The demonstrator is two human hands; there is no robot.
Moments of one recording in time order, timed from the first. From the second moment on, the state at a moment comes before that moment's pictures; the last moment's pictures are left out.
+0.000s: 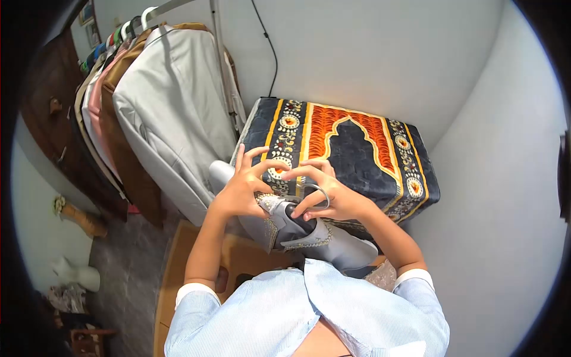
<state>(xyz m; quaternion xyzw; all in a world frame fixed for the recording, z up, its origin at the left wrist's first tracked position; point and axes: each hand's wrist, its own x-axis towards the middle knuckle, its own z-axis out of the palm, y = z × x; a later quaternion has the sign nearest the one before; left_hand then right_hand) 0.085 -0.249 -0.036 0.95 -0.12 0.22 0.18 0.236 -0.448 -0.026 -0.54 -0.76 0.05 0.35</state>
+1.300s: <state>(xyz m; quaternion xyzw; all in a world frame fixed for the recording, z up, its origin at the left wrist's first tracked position) -0.106 -0.132 0.008 0.85 0.21 0.41 0.25 0.205 -0.087 0.148 -0.56 -0.45 -0.33 0.62</state>
